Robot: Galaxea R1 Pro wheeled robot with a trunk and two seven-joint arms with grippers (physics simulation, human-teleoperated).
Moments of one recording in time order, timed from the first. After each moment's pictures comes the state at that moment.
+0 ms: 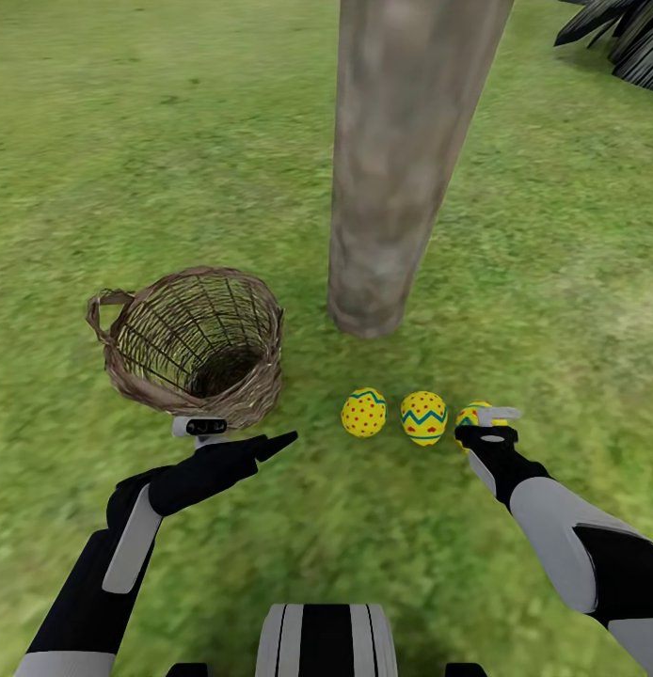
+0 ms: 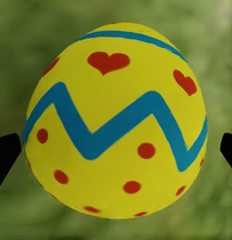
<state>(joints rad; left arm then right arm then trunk) -0.45 0.03 0.02 -1.44 0.72 0.94 -1.27 -1.05 -0.11 -0.13 -0.20 0.19 0.09 -0.27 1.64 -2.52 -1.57</state>
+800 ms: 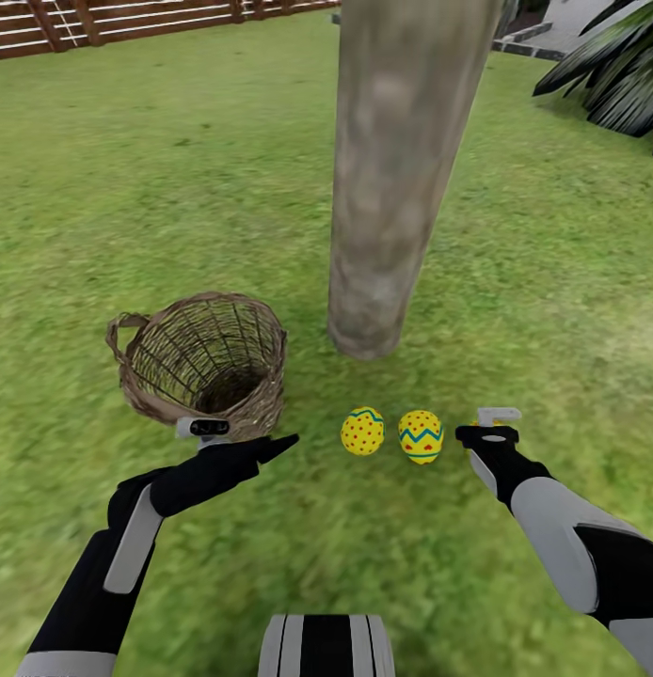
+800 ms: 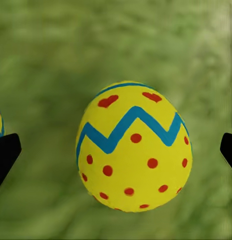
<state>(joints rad) -0.45 0.03 0.02 -1.44 0.72 0.95 -1.25 -1.05 -0.11 -0.13 -0.20 0.19 0.09 -0.27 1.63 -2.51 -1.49</state>
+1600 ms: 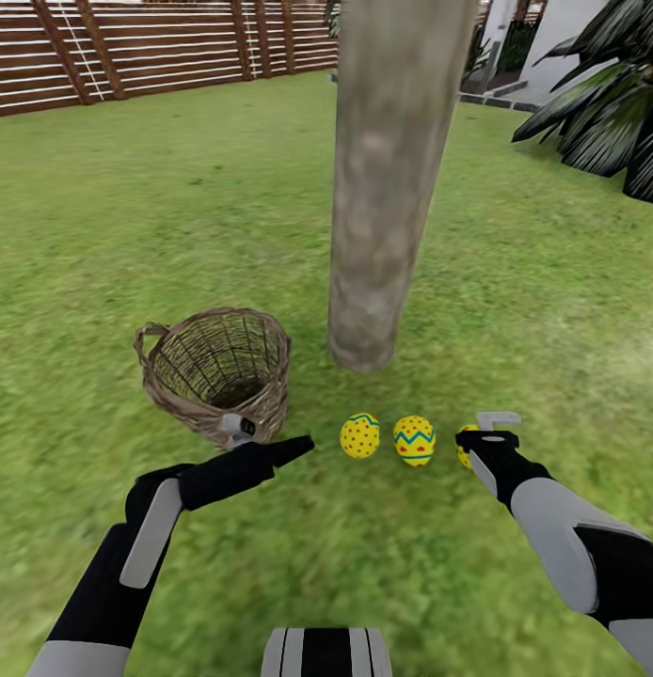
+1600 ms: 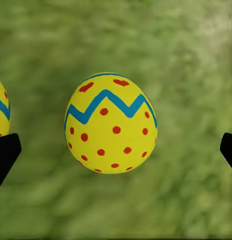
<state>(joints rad) -0.47 0.01 -0.03 -1.42 0.72 0.97 -0.95 -1.05 -0.11 -0.13 -0.20 0.19 0.15 -0.26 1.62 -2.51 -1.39</state>
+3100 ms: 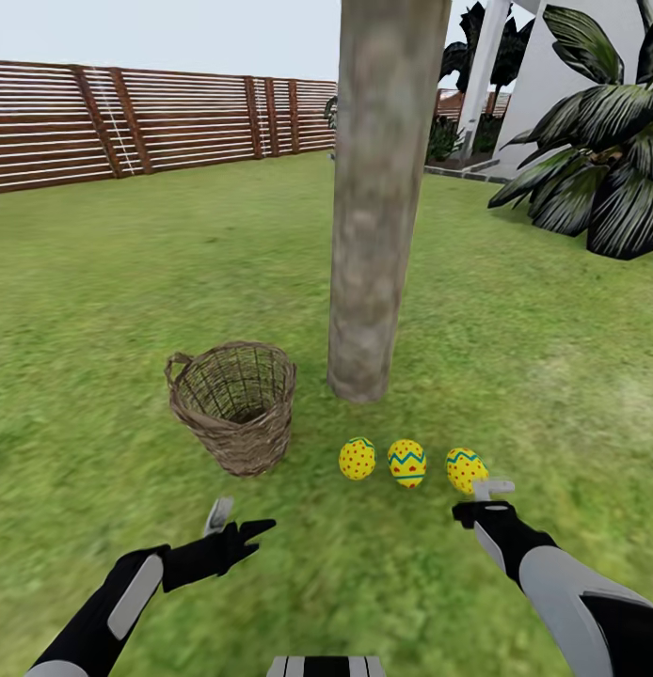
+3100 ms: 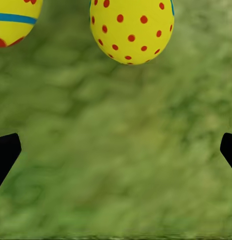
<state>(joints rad) -0.44 0.14 -0.03 -0.79 0.70 0.76 -0.69 -0.84 -0.11 -0.13 -0.16 0.20 0.15 -0.15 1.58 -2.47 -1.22</state>
